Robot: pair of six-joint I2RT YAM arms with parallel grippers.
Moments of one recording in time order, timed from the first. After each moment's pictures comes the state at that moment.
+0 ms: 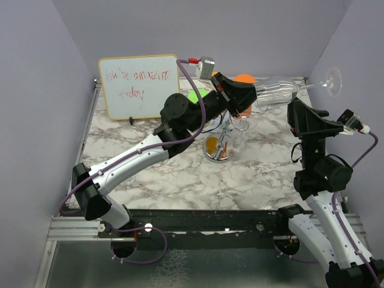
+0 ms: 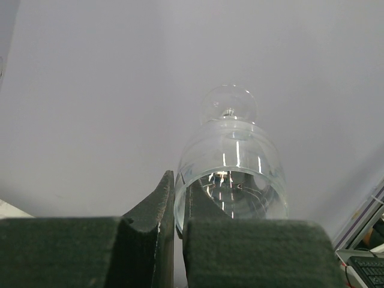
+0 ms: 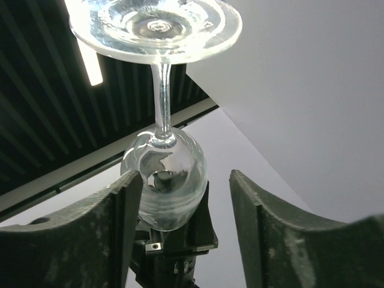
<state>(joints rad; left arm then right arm) -0.98 1.52 1.52 0.55 0.16 -0.64 0.22 0.67 0.62 0.97 -0.08 1.24</state>
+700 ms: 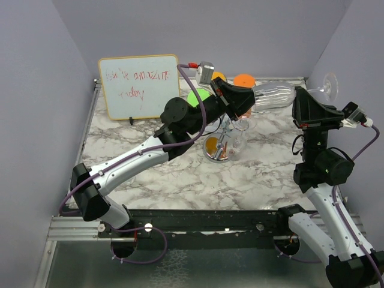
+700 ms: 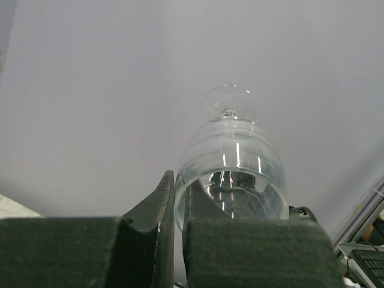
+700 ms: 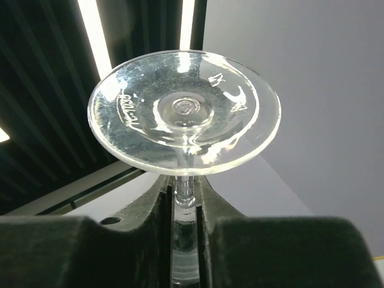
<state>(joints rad) -0.98 1.51 1.46 0.60 0.17 -0.64 0.22 0.76 0.70 1.04 -0.05 1.28</state>
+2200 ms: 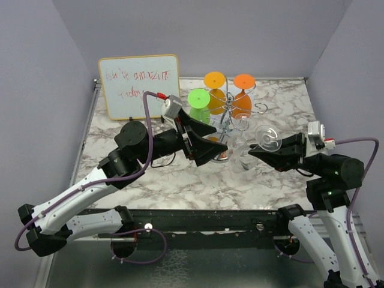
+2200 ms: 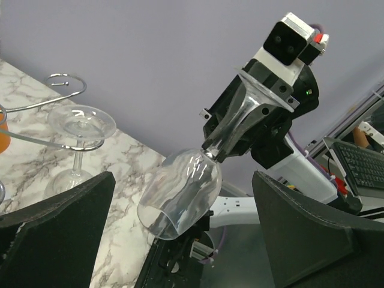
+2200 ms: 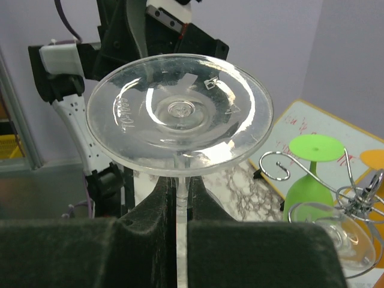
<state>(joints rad) -0.98 0.99 1.16 0.03 0.27 -0.56 0.22 0.54 0.79 0.38 -1.00 0.48</state>
